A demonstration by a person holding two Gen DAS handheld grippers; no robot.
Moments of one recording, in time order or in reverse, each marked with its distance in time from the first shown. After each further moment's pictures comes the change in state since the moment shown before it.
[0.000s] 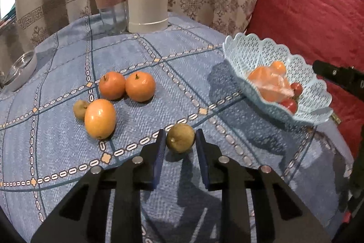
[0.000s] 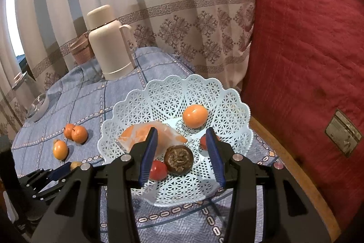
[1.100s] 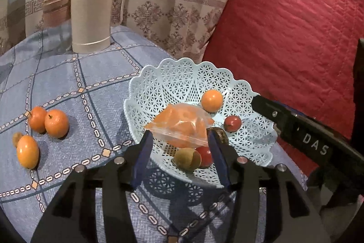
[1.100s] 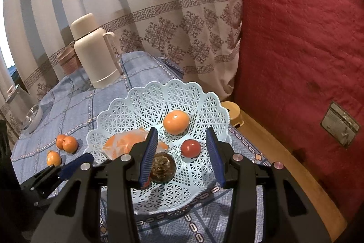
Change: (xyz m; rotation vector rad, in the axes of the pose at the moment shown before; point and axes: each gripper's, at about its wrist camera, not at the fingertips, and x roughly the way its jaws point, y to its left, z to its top) left arm 0.009 -0.080 0.045 -0.013 -0.055 -0.237; right arm 0.004 -0.020 0.006 0.055 0.005 -0.034
